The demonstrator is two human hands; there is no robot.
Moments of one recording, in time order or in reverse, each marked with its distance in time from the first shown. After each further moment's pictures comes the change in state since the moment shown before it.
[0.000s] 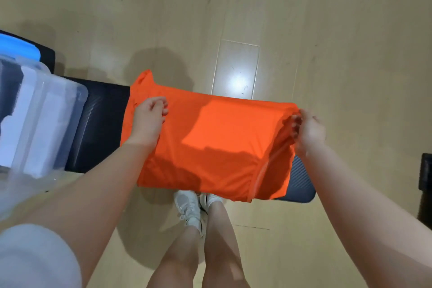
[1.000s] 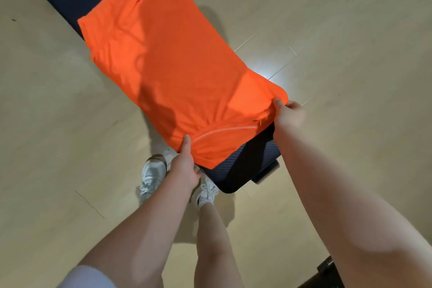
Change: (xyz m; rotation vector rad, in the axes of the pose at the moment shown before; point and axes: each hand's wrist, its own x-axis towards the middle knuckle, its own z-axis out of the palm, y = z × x) left_hand -0.199 -0.103 0.223 -1.074 0.347 -0.970; right_hand 0.052 -0.022 -0.010 -0.896 -0.372 -0.381
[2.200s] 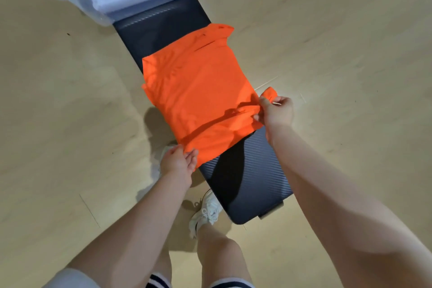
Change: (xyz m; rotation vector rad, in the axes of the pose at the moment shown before) left_hand -0.043 0.093 -0.024 -0.424 0.047 0.157; right_hand -0.055 -0.116 0.072 0.112 -0.247 -0.122
